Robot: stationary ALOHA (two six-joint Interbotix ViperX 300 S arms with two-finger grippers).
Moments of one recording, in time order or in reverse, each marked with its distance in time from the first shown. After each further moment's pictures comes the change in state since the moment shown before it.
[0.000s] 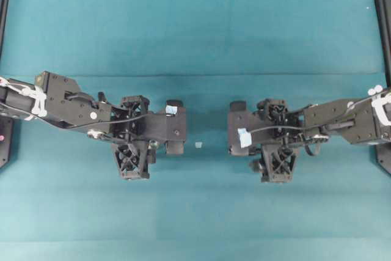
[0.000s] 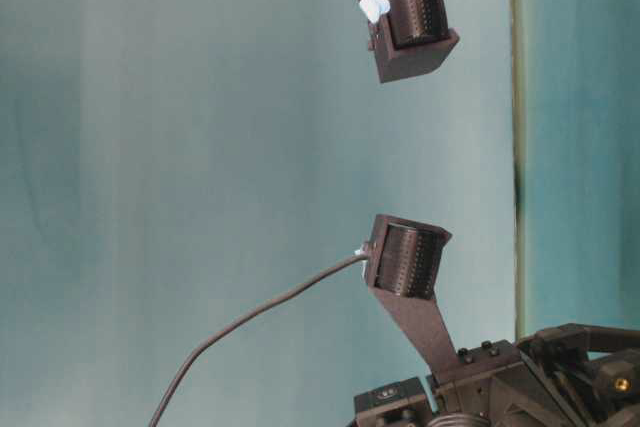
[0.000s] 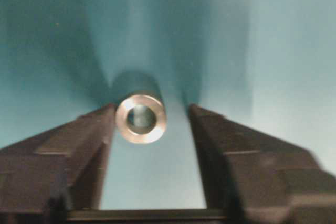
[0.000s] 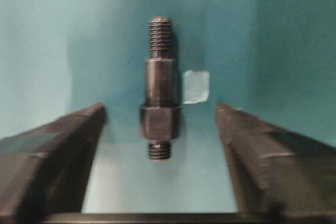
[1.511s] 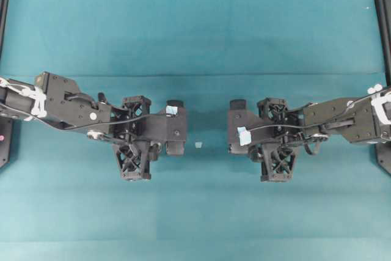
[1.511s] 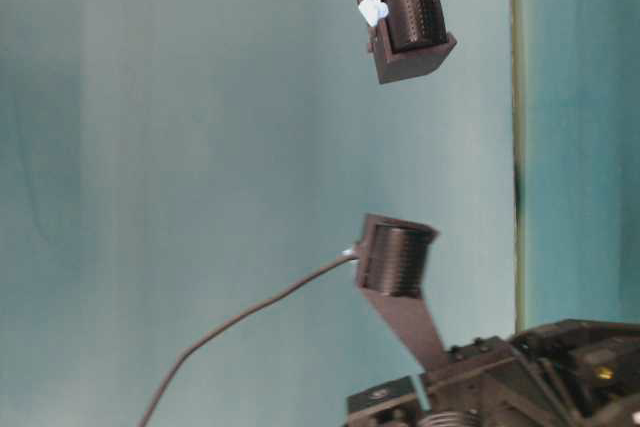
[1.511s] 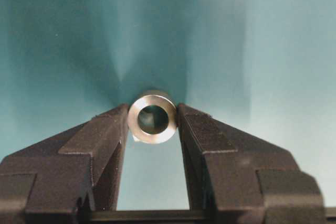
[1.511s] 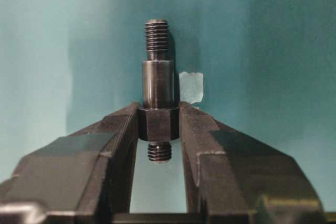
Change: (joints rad) left arm -0.003 -0.018 0.002 0.000 -0.035 -0.003; right arm 0.003 -0.006 0.002 -0.002 0.002 -0.002
